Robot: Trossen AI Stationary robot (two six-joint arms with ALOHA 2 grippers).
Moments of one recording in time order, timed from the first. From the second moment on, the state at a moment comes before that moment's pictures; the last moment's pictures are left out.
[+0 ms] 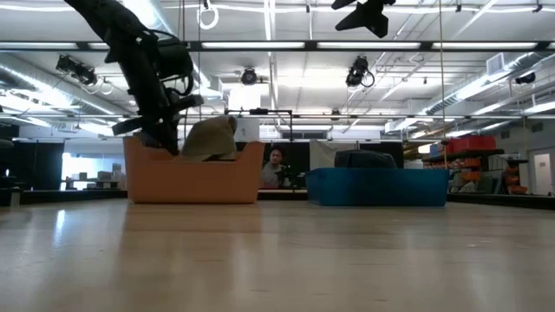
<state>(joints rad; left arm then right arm) 0.72 1.30 0.82 -0.59 -0.03 -0.72 -0.32 1.28 1.41 -0.73 -0.20 0.23</state>
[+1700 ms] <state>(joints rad) 0.15 1.09 1.51 -0.73 0.11 -0.03 -0.32 0.84 1.41 -0.79 -0.10 0.20</state>
